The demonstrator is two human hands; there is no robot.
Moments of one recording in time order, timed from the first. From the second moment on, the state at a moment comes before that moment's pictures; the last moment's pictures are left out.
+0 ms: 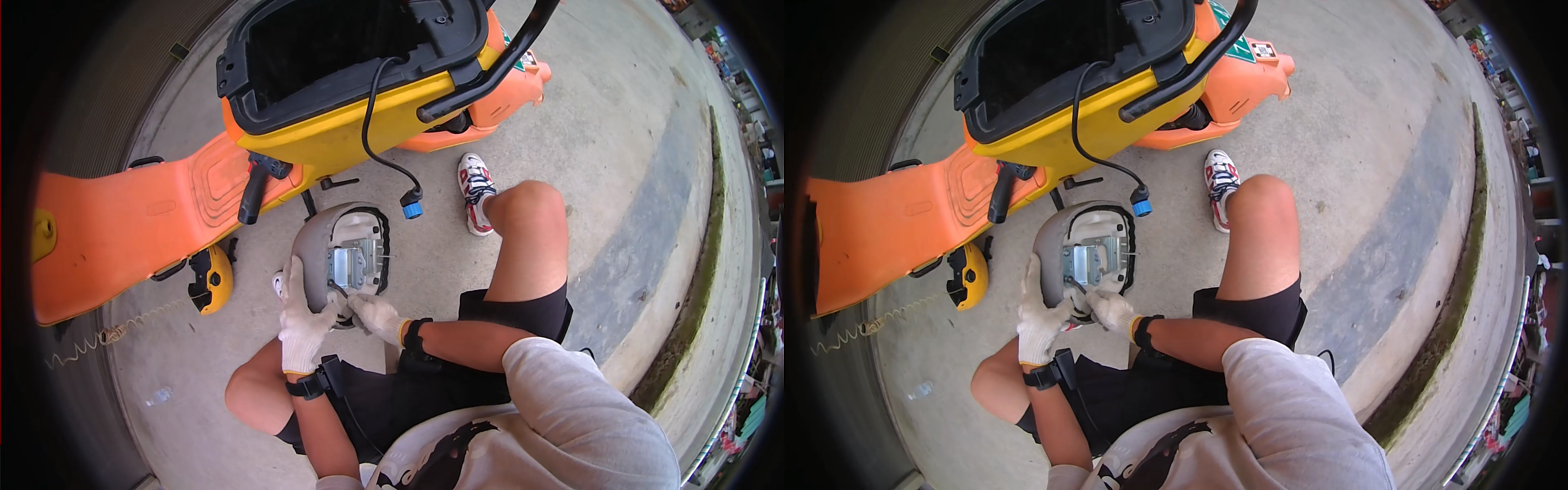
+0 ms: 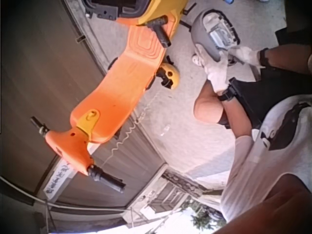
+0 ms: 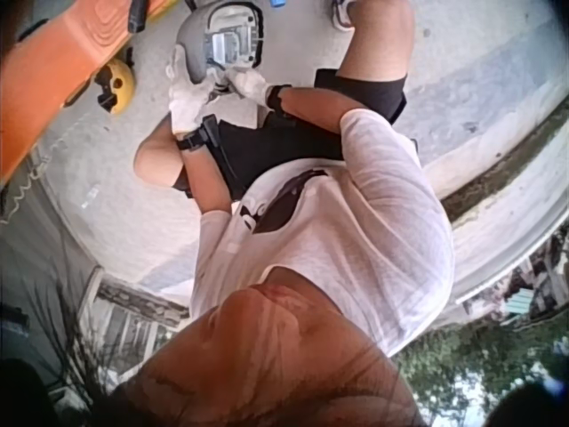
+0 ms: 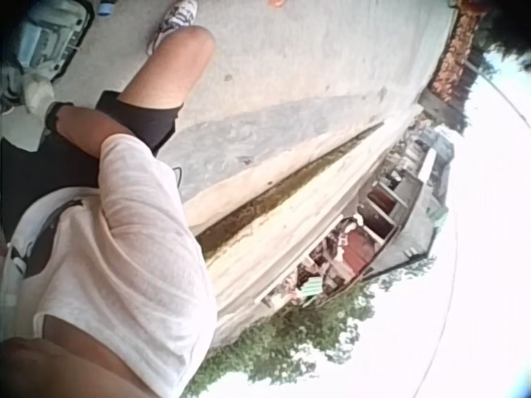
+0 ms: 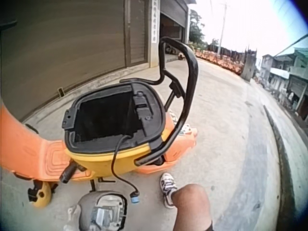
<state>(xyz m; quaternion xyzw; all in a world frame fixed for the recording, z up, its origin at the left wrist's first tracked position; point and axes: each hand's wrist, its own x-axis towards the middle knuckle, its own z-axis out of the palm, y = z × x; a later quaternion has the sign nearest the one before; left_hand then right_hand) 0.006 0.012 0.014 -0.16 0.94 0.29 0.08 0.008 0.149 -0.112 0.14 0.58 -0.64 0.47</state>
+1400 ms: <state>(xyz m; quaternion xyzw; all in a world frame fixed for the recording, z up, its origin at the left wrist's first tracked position) 0.000 0.012 0.019 -0.17 0.92 0.35 0.08 0.001 0.141 -0.041 0.19 0.42 -0.64 0.62</state>
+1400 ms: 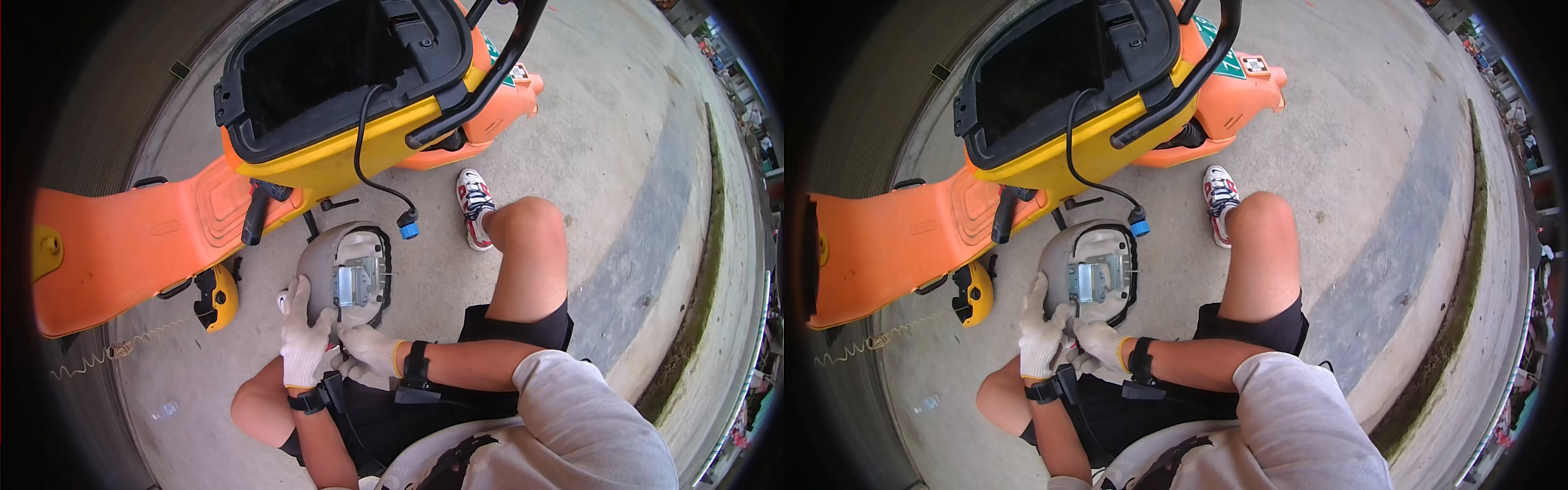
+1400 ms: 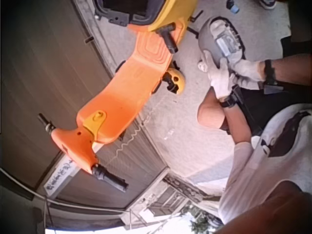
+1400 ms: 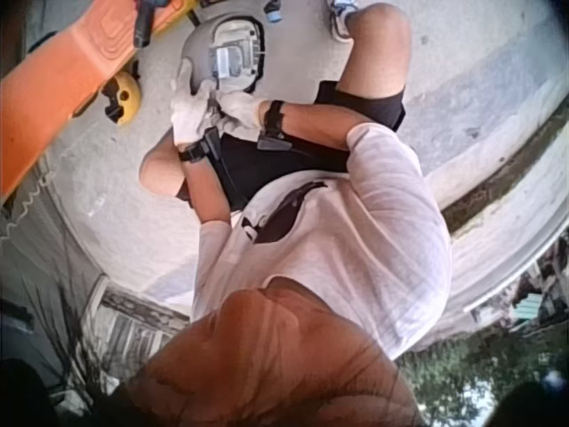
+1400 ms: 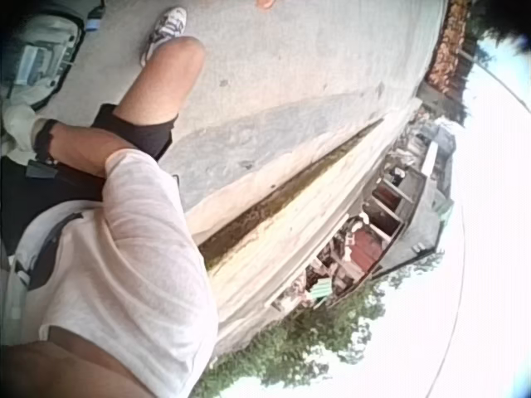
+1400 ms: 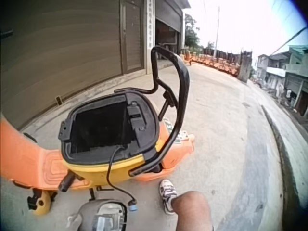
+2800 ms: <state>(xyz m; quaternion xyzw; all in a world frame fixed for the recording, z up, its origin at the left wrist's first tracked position) 0.003 0.004 0.035 -0.15 0.94 0.30 0.10 0.017 0.161 -0.033 -0.18 0.76 -0.56 0.26</state>
